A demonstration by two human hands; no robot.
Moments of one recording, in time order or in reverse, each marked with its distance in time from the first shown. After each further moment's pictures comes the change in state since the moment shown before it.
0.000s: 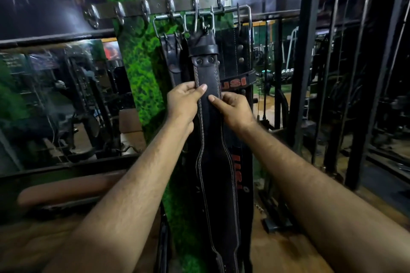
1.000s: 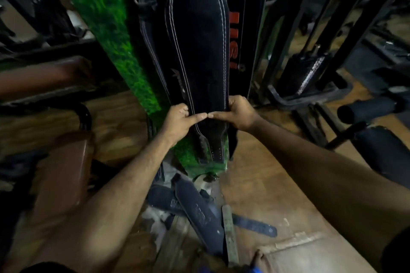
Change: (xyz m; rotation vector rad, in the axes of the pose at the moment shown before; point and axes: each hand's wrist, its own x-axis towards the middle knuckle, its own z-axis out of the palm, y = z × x) left_hand -0.159 -0.321 -0.128 0.520 -0.395 -0.483; right_hand -0.207 0.261 -0.040 -0.417 -0.310 0.501
